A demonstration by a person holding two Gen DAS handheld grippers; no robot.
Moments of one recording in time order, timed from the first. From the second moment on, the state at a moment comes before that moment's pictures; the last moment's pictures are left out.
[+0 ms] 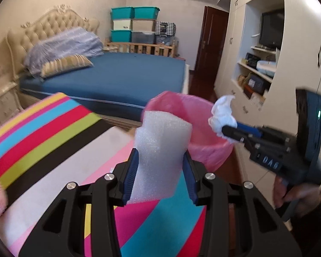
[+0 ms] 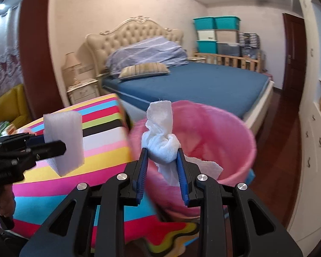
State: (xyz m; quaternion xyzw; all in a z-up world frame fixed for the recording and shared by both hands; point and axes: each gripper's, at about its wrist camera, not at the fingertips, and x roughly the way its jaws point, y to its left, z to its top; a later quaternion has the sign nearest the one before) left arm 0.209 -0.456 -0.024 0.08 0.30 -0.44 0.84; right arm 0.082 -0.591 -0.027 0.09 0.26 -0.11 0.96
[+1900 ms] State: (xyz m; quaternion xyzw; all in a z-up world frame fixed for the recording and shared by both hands) left arm 0.153 -0.178 -0.039 0.12 0.27 -0.14 0.94; right arm 0.117 -0.425 -0.058 0.06 0.33 0.05 0.94
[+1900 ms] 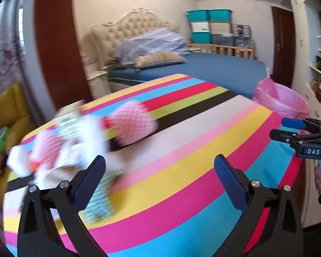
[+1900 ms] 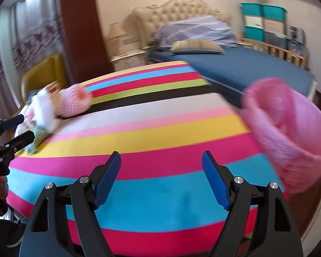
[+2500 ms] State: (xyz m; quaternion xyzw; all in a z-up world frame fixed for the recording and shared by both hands) left arm 0.107 0.026 -0.030 0.08 0.28 0.07 0.95; right arm 0.152 -0.228 -0.042 -0.01 0.35 0.21 0.91
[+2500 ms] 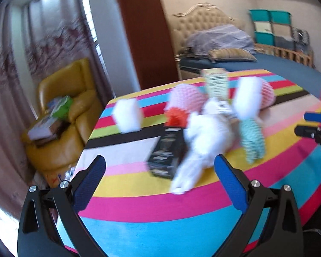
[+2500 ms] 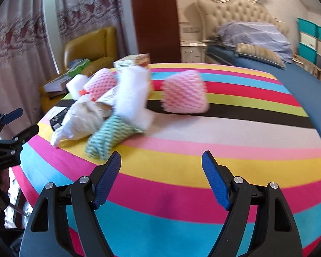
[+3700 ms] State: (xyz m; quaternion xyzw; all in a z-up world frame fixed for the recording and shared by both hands) left arm 0.203 0.028 -0.074 0.02 0.40 0.01 0.92; right arm 0.180 -0.160 -0.066 -0.05 0.39 0.23 0.89
